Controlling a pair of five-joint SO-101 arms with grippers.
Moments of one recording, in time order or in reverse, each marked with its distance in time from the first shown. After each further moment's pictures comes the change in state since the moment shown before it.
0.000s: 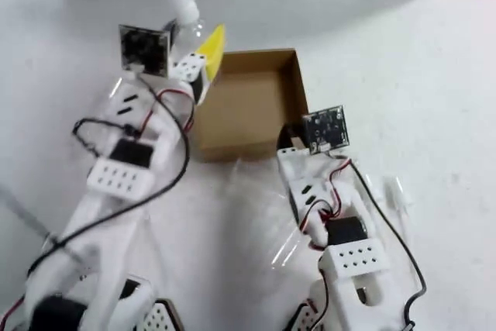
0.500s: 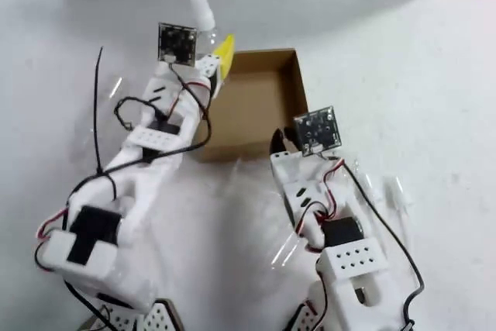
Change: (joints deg) left arm -1.1 32.0 -8.4 -18.5 0.0; right arm -2.5 0.0 0.0 0.4 0.0
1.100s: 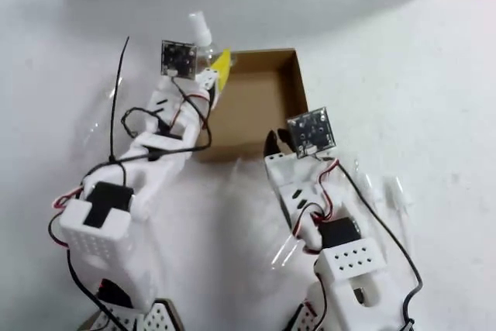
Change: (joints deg) left arm -1.0 11.5 -0.1 -12.3 0.0; right arm -1.9 0.0 0.0 0.0 0.0
